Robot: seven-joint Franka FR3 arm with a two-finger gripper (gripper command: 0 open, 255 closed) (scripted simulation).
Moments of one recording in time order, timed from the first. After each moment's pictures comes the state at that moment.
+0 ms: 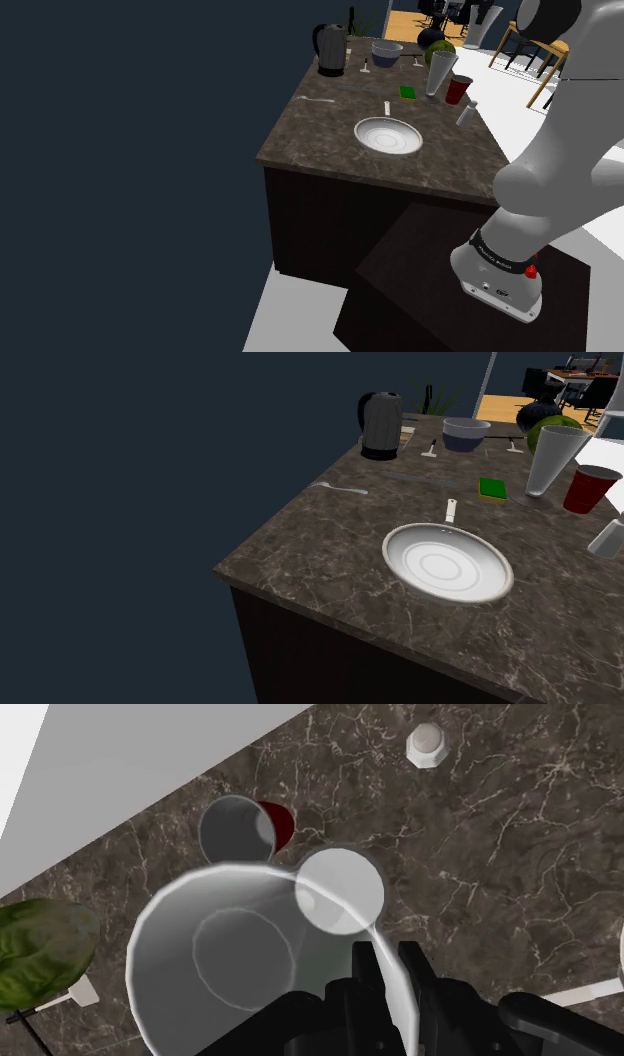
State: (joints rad) arm -0.70 0.39 -0.35 -1.07 0.02 1.66 -1.10
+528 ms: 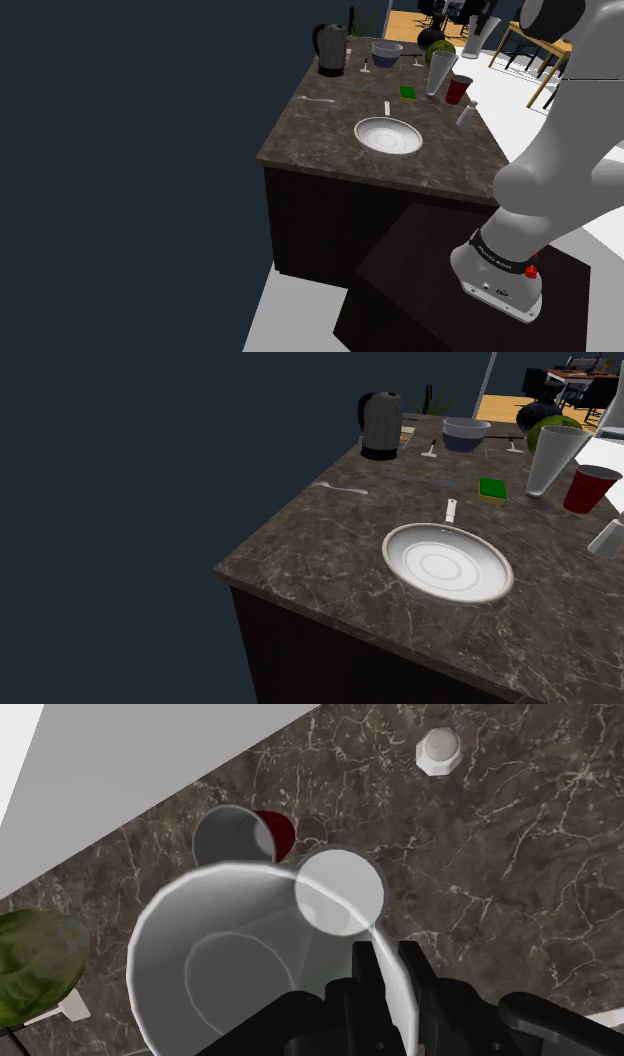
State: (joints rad) arm -0.70 0.37 -0.35 -1.19 0.02 1.77 -1.11
